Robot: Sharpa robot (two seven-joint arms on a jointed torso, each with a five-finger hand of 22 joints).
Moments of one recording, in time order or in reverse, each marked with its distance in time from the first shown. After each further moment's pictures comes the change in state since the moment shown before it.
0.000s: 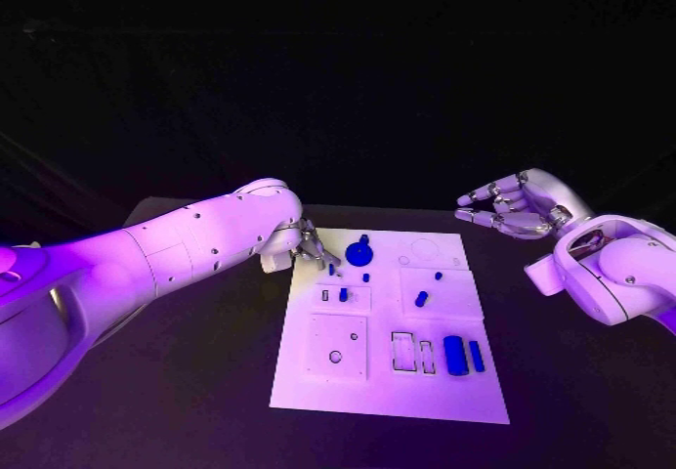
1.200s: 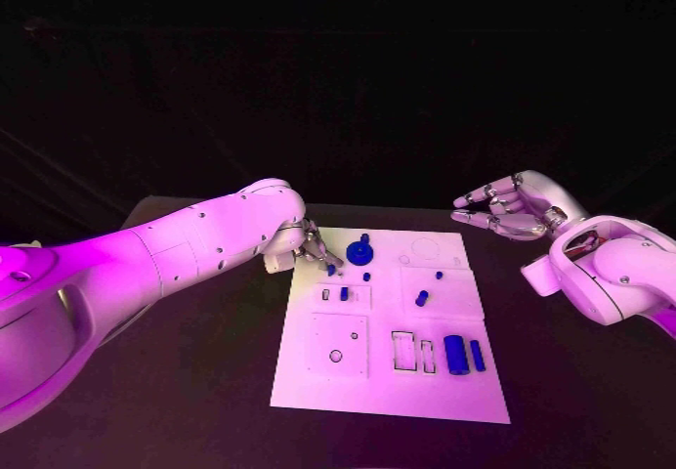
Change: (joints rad) left arm -0.003 0.021 -0.001 -0.021 0.021 0.010 0.001; left_hand 0.020 -0.001 0.028 -0.006 0.000 -0.004 -0.004 0.009 0.019 0.004 -0.004 0.004 0.003 0.003 -0.003 0.000 0.001 0.000 0.000 0.000 0.003 0.000; right arm -0.006 0.009 0.000 -0.006 0.000 0.006 -0.001; right_hand 0.000 0.000 0.000 0.000 0.000 -0.004 -0.004 0.000 0.001 0.000 0.000 -0.004 0.000 0.000 0.000 0.000 0.001 0.000 0.000 0.000 0.000 0.001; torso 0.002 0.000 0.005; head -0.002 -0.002
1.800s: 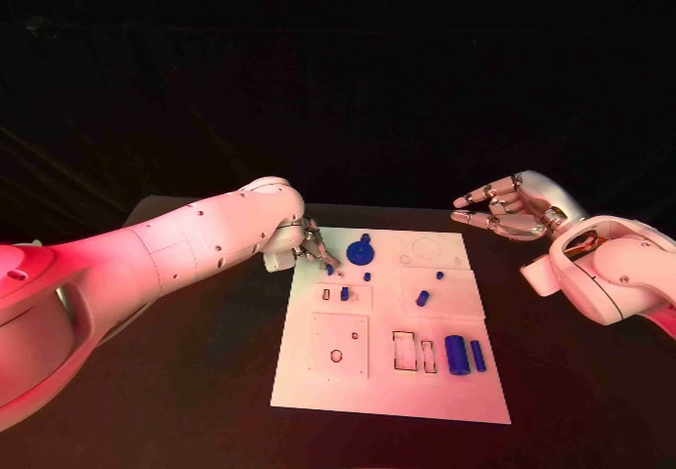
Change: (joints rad) left arm 0.004 -0.003 0.003 0.002 0.009 0.012 0.004; left_hand 0.129 0.013 0.197 -0.047 0.003 -0.027 -0.005 -0.004 0.032 0.000 0.000 -0.014 0.001 0.000 -0.007 0.000 0.000 0.000 0.000 -0.007 0.000 0.000; right arm 0.000 0.002 0.000 -0.004 0.000 0.002 0.000; right_hand 0.000 0.000 -0.005 0.001 0.000 0.000 0.000 0.000 0.000 0.000 0.000 0.000 0.000 0.000 0.000 0.000 0.000 0.000 0.000 0.000 0.000 0.000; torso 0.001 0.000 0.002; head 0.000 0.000
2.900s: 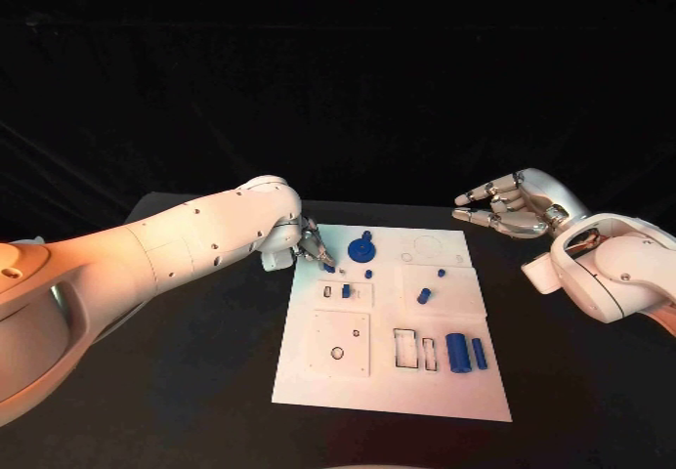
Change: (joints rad) left arm -0.003 -0.019 -0.006 0.014 0.007 0.008 0.020; left_hand -0.042 -0.149 0.308 -0.019 0.119 -0.014 0.022 -0.027 0.063 0.009 0.012 -0.032 0.010 0.000 0.007 0.000 0.000 0.000 0.000 0.000 0.000 0.001; right arm -0.001 0.003 0.000 -0.004 0.000 0.002 0.000; right_hand 0.000 0.000 -0.001 -0.001 0.000 -0.003 0.003 -0.004 0.000 0.000 0.000 0.000 0.000 0.000 0.000 0.000 0.000 0.000 0.000 0.000 0.000 0.000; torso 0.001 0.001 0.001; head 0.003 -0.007
